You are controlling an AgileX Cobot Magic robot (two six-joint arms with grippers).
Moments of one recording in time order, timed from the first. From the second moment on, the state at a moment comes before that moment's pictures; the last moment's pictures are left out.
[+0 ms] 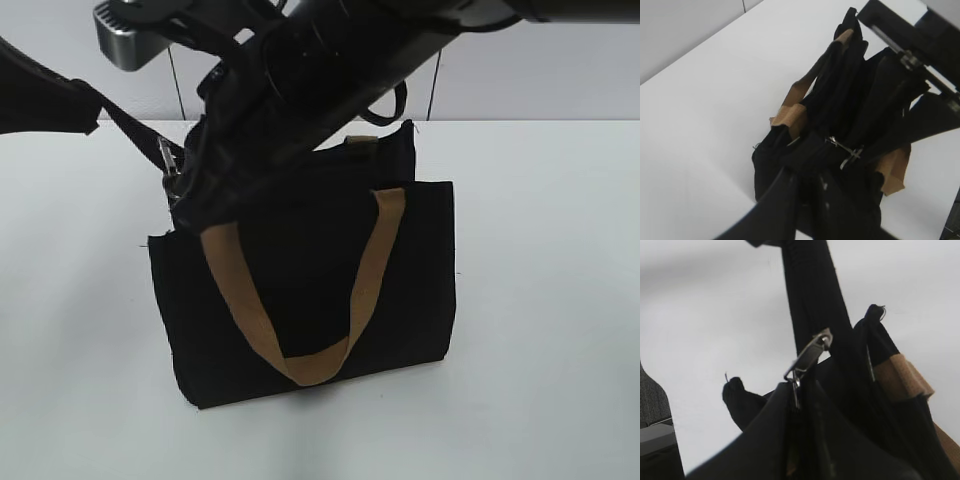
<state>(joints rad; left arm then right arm) -0.16 1.19 -0.95 -0.84 0.84 1.29 0.77 1.75 -1.38 0.45 0.60 -0.70</state>
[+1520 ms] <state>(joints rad) -0.16 1.26 -0.81 -0.68 0.74 1.27 0.62 1.72 -1.38 0.47 0.77 -0.41</state>
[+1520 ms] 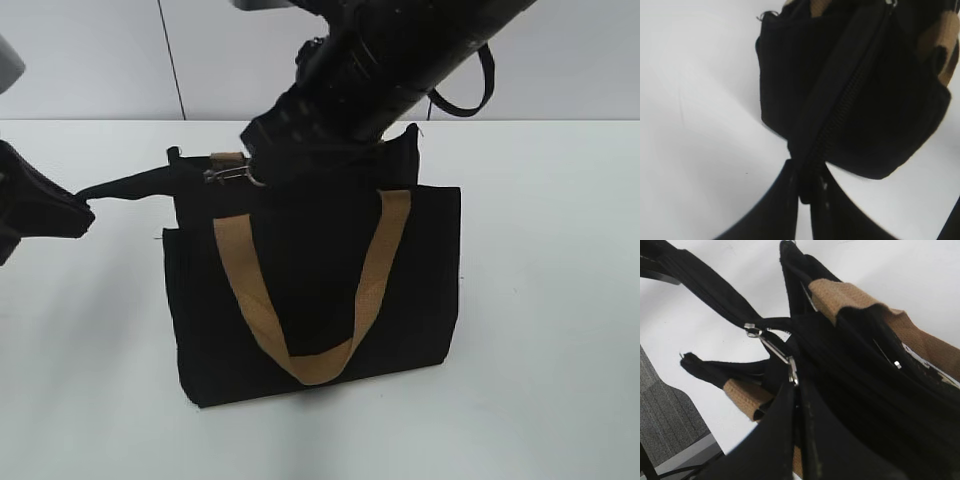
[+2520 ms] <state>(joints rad) -0.16 1.27 -0.81 -0.54 0.75 1.11 0.32 1.68 -1.38 0.35 0.97 -0.41</state>
